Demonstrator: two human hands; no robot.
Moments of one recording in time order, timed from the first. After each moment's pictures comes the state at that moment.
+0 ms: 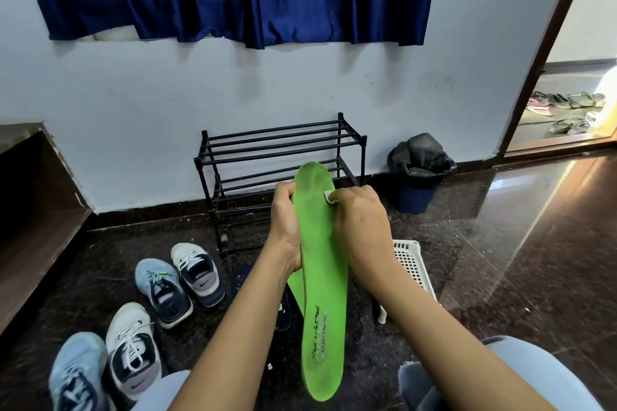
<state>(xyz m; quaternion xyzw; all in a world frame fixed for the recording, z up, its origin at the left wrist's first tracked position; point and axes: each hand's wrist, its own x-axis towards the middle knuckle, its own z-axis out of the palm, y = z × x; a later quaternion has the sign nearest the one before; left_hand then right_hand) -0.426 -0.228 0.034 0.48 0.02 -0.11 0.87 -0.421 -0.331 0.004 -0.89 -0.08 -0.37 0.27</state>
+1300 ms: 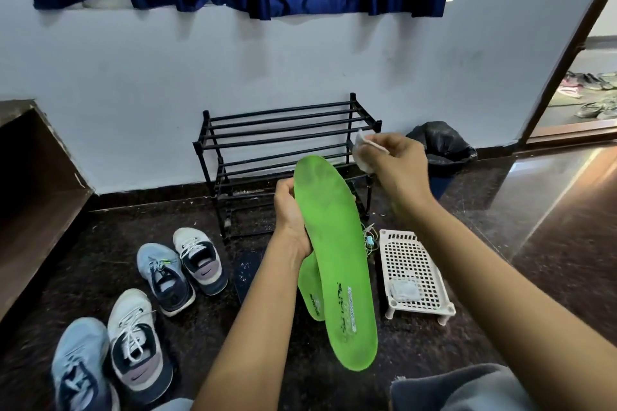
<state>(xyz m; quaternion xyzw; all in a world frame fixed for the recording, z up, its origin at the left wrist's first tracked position) -0.346 -0.226 -0.010 0.44 0.14 -0.11 0.88 -0.343 -0.369 0.041 -0.76 0.01 -0.22 0.61</state>
